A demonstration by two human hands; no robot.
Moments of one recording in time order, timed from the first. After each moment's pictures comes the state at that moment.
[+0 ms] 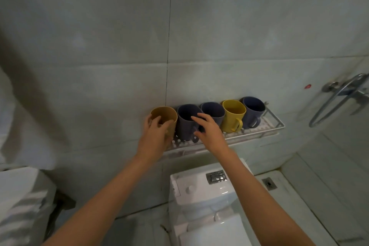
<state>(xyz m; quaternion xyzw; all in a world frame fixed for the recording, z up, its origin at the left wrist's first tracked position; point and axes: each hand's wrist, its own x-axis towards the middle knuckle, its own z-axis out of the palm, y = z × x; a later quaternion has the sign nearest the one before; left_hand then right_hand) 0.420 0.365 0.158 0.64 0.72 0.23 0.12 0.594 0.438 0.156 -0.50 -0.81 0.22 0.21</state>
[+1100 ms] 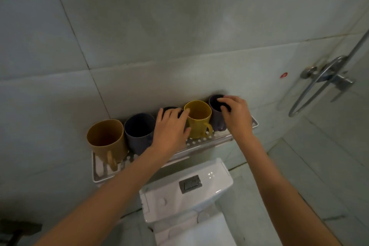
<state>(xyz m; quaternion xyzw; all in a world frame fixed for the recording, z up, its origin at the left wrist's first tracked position) 0.558 0.475 0.175 0.74 0.65 0.14 0.00 0.745 0.541 0.178 -0.60 -0.72 0.08 0.34</state>
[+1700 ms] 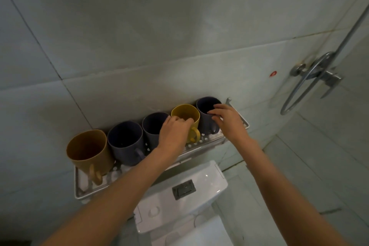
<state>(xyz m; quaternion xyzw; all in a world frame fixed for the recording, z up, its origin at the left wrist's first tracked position) 0.595 0.501 0.171 0.78 0.62 0.12 0.03 0.769 0.556 0.168 -0.60 -0.75 0.15 0.22</state>
